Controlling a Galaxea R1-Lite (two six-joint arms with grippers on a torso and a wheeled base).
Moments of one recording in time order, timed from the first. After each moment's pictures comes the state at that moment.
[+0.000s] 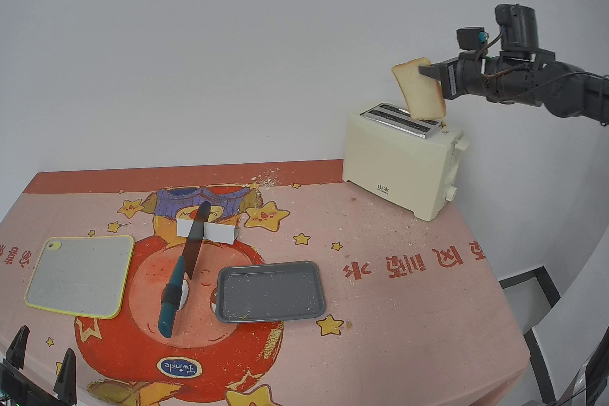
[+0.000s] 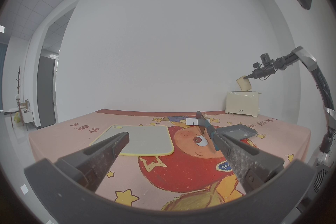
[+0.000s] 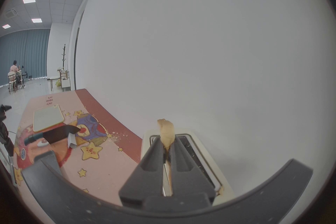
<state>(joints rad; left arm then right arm) 0.00 0.02 -0.02 0.00 0.02 -0.01 0.26 1.93 -1.72 0.06 0.22 -0.18</state>
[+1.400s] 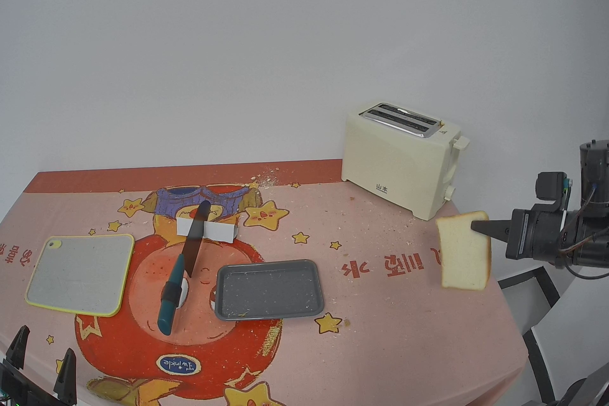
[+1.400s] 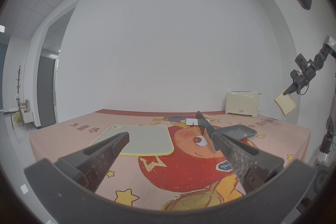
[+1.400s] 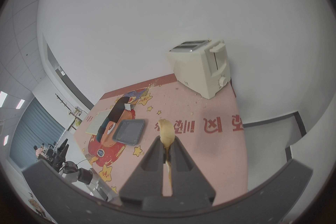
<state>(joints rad) 0.00 0.02 -0.02 0.00 0.02 -0.01 0.42 1.38 -0.64 -0.22 0.12 0.40</state>
